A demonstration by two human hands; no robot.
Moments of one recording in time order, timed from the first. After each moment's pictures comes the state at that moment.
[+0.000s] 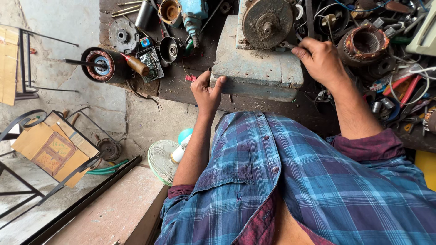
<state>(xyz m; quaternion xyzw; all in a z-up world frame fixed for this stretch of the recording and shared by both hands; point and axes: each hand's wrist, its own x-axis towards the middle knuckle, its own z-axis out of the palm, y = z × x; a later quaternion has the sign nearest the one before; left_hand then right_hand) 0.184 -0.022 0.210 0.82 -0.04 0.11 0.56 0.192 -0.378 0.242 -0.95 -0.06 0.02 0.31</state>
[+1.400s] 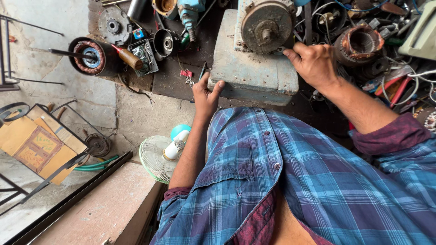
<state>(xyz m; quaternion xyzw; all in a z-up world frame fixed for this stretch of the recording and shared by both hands) 0.161 -0.019 0.214 0.74 -0.01 -0.04 0.67 0.189 -0.378 0.220 -0.97 -0.15 -0.03 0.16</state>
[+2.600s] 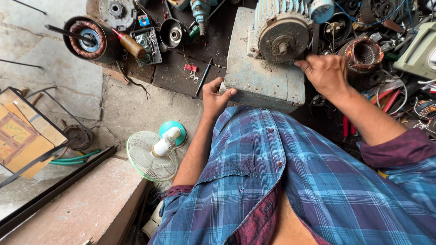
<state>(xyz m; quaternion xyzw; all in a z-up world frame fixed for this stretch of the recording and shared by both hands) 0.148 -0.012 0.170 0.71 -0.04 -0.02 0.70 0.184 -0.389 0.226 -0.99 -0.11 0.10 0.06</state>
